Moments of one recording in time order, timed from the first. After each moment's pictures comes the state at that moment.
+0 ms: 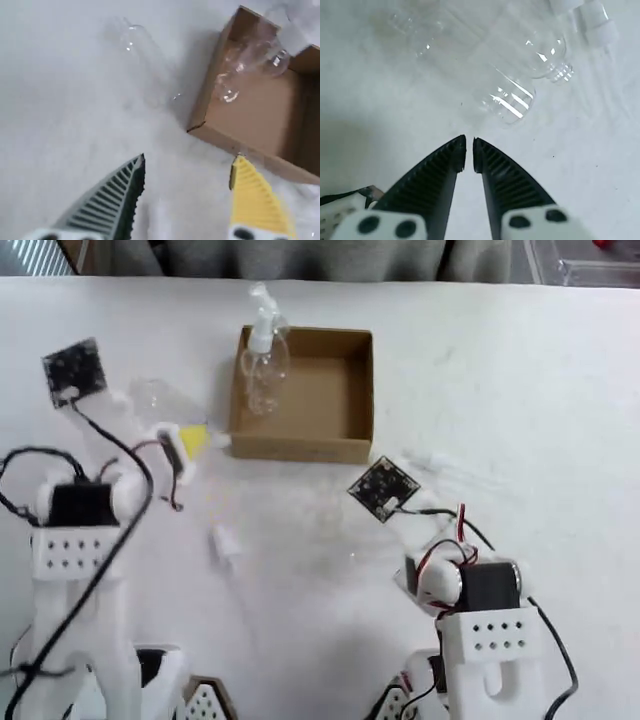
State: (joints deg) left arm -8.8 -35.2 30.9 66.2 26.3; right arm -7.2 -61.7 54.9 83.1 41.6
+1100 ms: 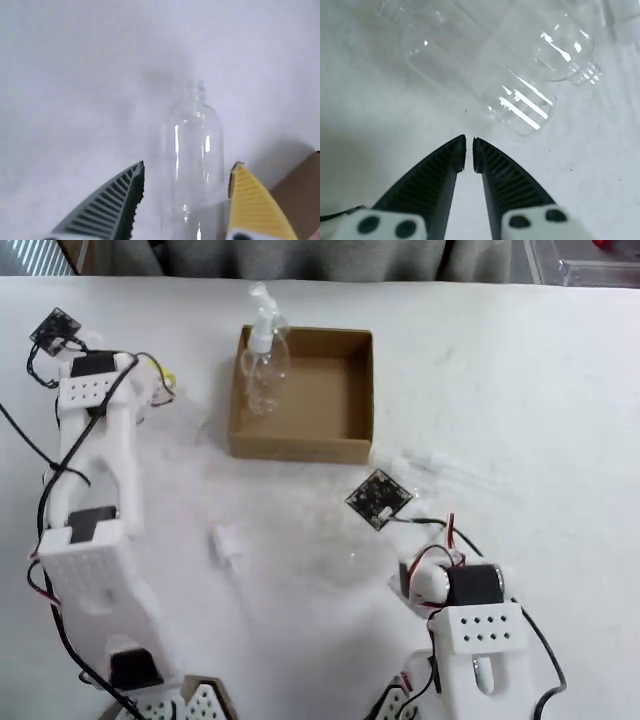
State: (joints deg) left arm -16.6 35.2 -21.8 64.4 44.8; right arm -7.2 -61.5 67.3 72.0 41.5
